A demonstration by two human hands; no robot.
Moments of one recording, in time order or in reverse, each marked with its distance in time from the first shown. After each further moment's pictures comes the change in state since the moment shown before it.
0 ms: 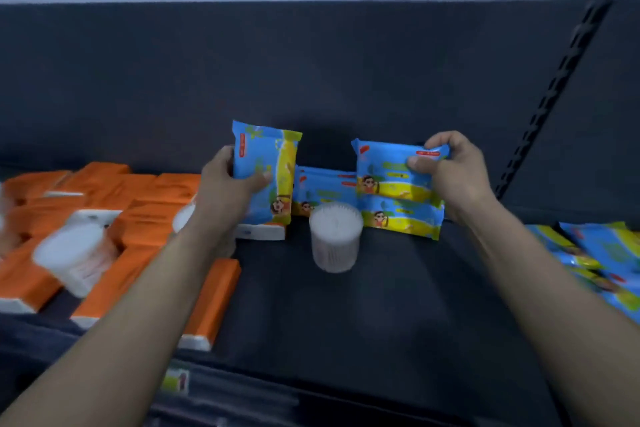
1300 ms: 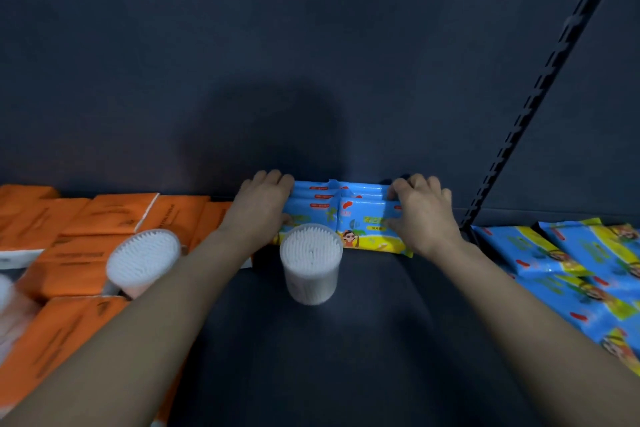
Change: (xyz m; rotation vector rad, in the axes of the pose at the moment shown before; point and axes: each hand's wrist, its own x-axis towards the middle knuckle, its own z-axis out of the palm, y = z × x) left_hand 0.058 -0.043 0.076 1.222 -0.482 0.514; right_hand 0.025 0.058 -0.002 -1.300 -0.109 -0.264
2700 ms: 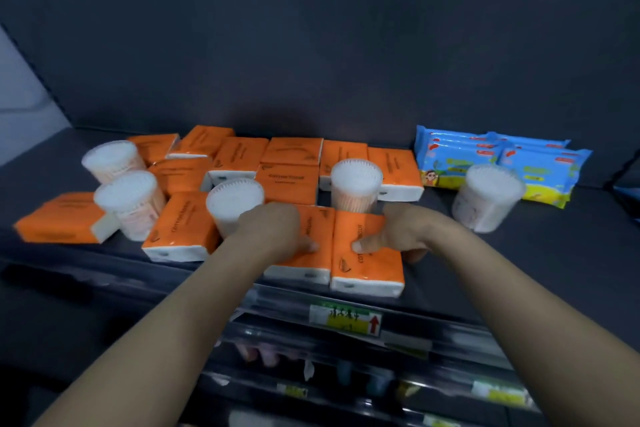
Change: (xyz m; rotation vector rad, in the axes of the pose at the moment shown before) left_hand -0.219 -0.154 -0.064 -0.015 -0.518 -0.408; right_hand -0.097 -0.279 0.024 0.388 -0.834 0.181
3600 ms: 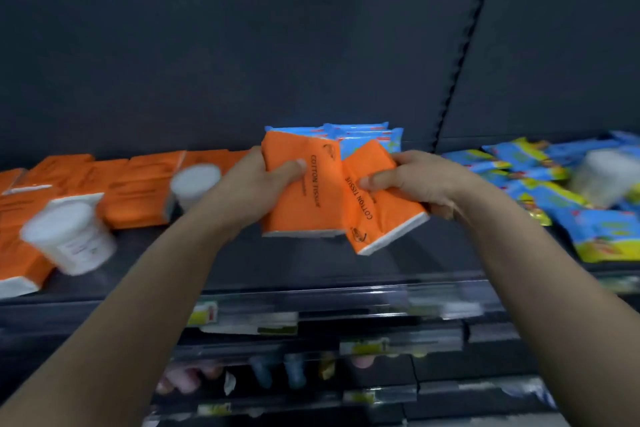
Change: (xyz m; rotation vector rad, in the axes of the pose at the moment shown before) left_hand -0.059 0.202 -0.025 -1.041 0.172 0.343; right_hand -0.126 0.192 -0.116 0.674 0.292 -0.150
